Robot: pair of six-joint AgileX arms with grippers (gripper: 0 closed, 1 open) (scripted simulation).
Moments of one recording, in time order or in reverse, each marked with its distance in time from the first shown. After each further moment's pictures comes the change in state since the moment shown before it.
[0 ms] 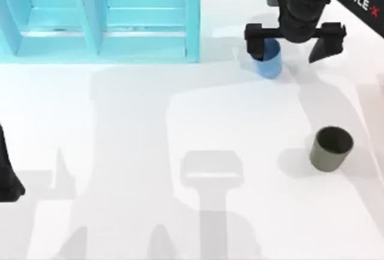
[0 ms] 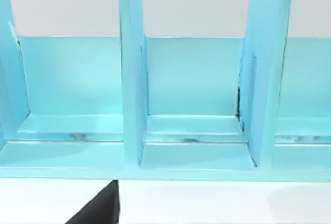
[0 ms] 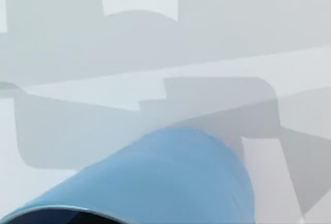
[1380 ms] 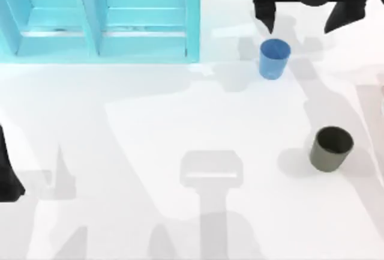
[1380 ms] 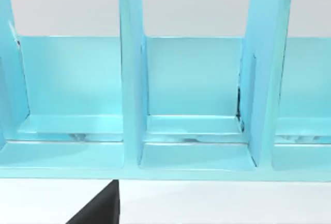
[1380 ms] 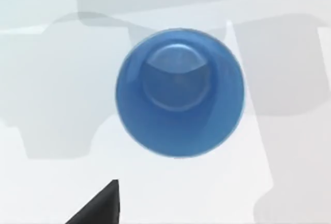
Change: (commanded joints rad) left arm 0.000 0.000 0.000 0.000 0.000 0.000; right arm 0.011 0.011 0.415 -0.400 0.004 0.010
